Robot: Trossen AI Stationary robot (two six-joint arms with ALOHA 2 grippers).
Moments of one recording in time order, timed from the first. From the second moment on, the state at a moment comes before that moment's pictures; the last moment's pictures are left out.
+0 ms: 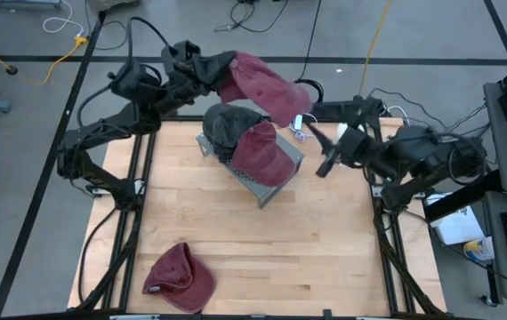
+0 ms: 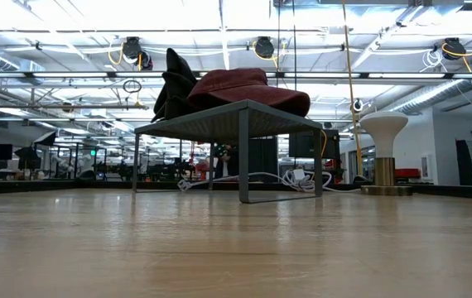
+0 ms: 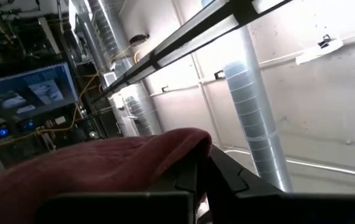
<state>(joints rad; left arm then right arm) 0.29 1.44 1.68 0.42 0.12 -1.36 0.31 1.26 1.64 -0.23 0.91 -0.72</state>
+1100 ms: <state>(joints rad) 0.48 1.43 1.68 -0.12 1.17 -0.80 0.34 1.28 1.64 -0.53 0.81 -0.06</state>
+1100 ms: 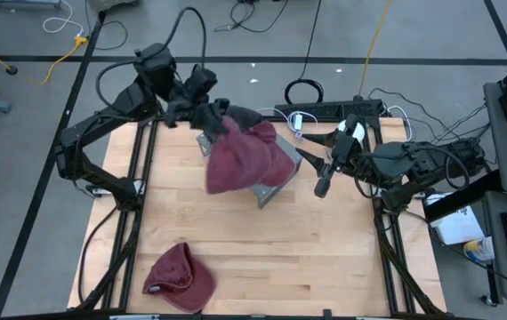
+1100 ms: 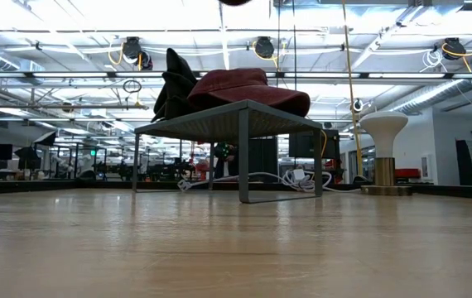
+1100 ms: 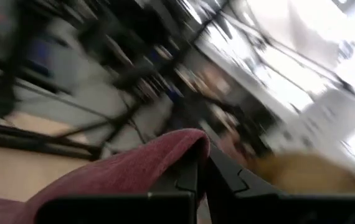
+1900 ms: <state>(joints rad) 0.47 1.45 1.68 -0.22 1.12 0.29 0.34 1.28 1.64 -0.53 0.81 -0.07</state>
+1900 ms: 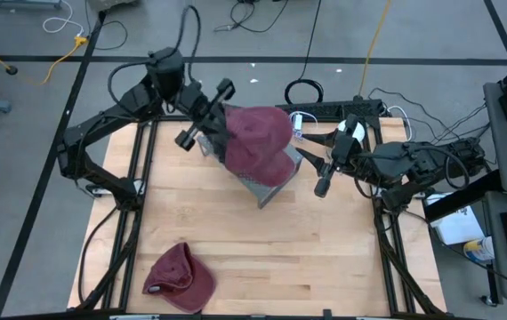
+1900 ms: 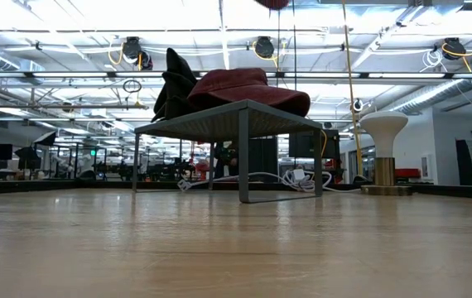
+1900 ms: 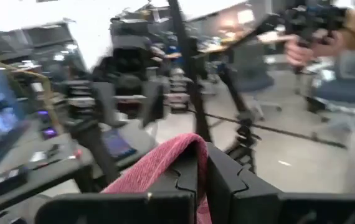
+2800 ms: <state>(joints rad) 0.34 1.50 1.91 -0.91 0.58 0.33 0.34 1.28 1.64 -0.52 0.81 -0.22</state>
